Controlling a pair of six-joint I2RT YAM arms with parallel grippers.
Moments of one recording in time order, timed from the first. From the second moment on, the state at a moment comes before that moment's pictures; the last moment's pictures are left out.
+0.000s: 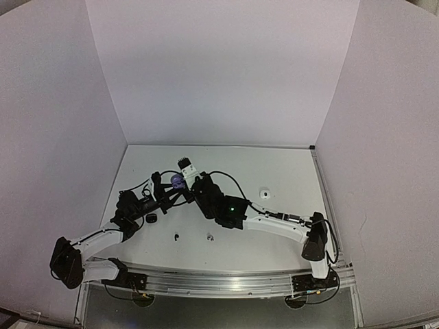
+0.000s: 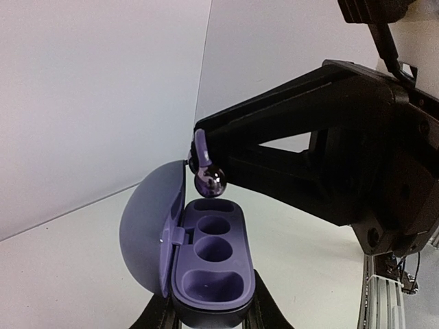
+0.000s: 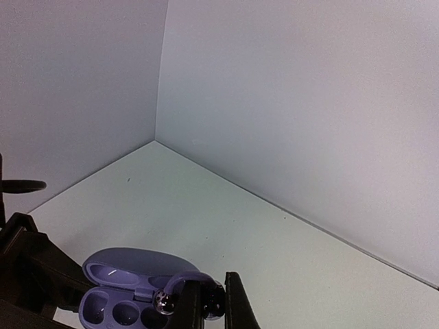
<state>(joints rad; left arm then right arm) -0.56 1.15 0.56 0.71 0.49 -0.19 1.20 2.03 1.93 -0.12 0.68 -0.04</state>
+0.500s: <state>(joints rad) -0.56 1.15 0.56 0.71 0.48 -0.20 1.20 2.03 1.91 -0.12 0.68 -0.04</state>
